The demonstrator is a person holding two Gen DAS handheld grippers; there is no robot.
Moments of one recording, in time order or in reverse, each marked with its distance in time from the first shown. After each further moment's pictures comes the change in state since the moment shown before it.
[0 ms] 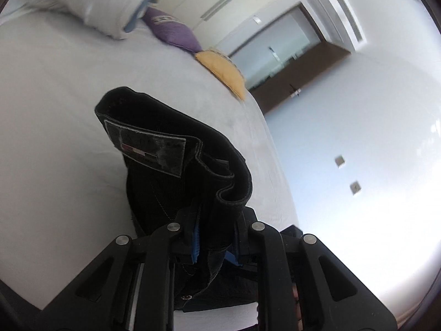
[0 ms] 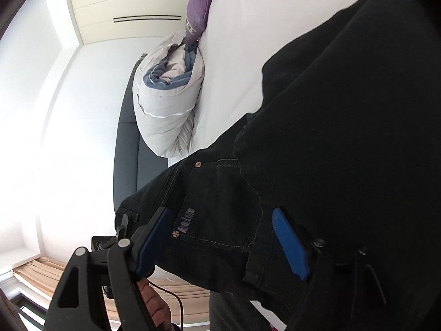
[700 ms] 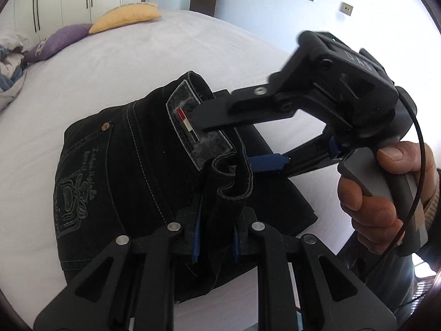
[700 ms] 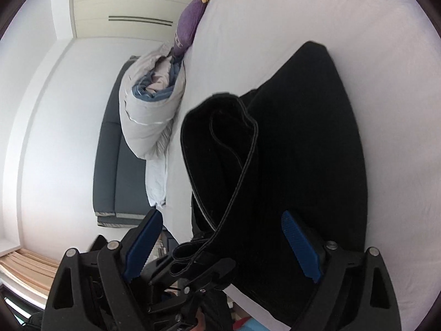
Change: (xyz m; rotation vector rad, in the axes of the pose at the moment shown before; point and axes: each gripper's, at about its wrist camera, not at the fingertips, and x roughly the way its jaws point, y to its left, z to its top) left arm 0.161 -0.146 -0.179 0.725 0.368 0.181; right arm -0.082 0.008 0.009 -0.126 0.033 -0.212
